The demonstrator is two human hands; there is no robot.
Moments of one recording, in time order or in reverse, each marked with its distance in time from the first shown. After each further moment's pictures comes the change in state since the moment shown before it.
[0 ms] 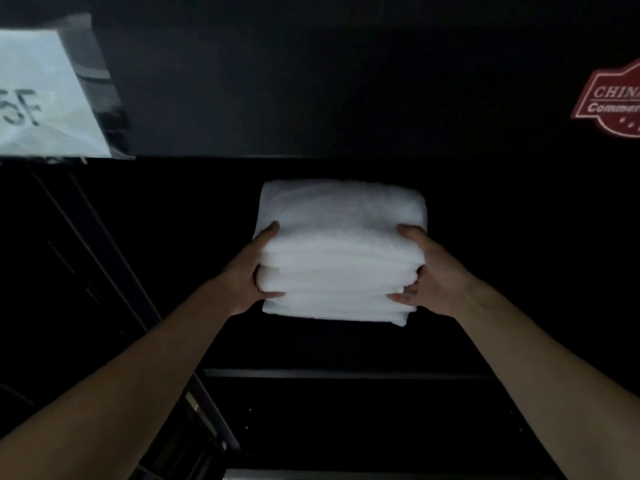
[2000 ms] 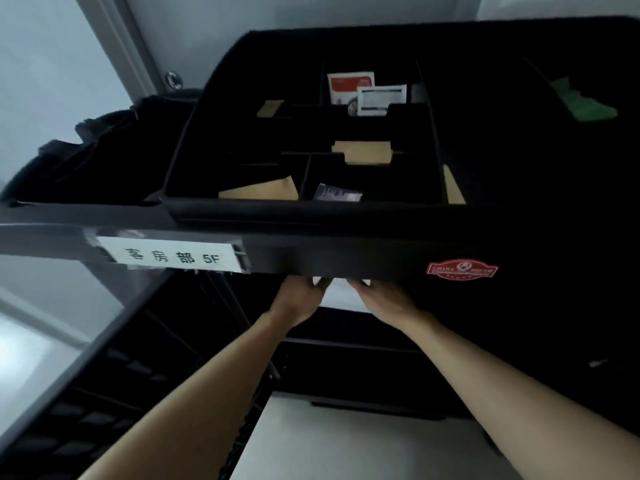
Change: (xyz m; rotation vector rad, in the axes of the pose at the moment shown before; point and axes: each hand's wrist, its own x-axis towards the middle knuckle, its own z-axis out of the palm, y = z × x) left_hand -0.146 0.065 0.058 1.113 0.142 0.406; right_hand -0.137 -0.064 0.058 -1.044 -0.156 -0.336
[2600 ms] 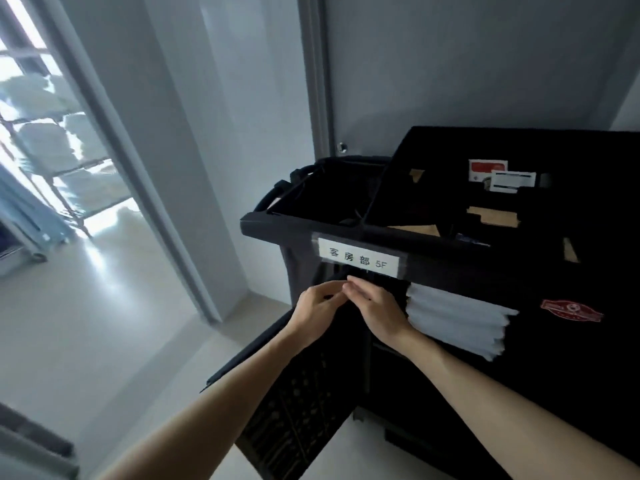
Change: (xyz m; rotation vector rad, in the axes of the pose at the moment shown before) left_hand -0.240 -0.028 -0.218 -0.425 0.239 -0.045; right_hand -0.166 -0.225 0.076 0.350 -0.228 -0.444
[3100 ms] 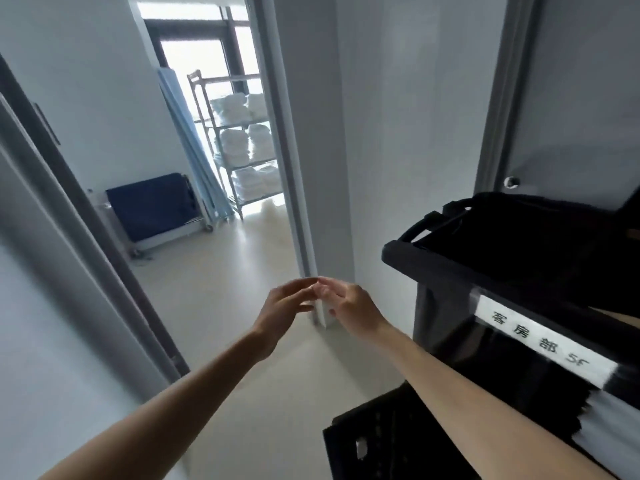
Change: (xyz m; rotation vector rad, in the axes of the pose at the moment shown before) left_hand -0.073 -0.050 -0.236 -0.288 0.536 -0.165; right_hand 0.099 -0.142 0.214 0.091 -0.480 -0.287
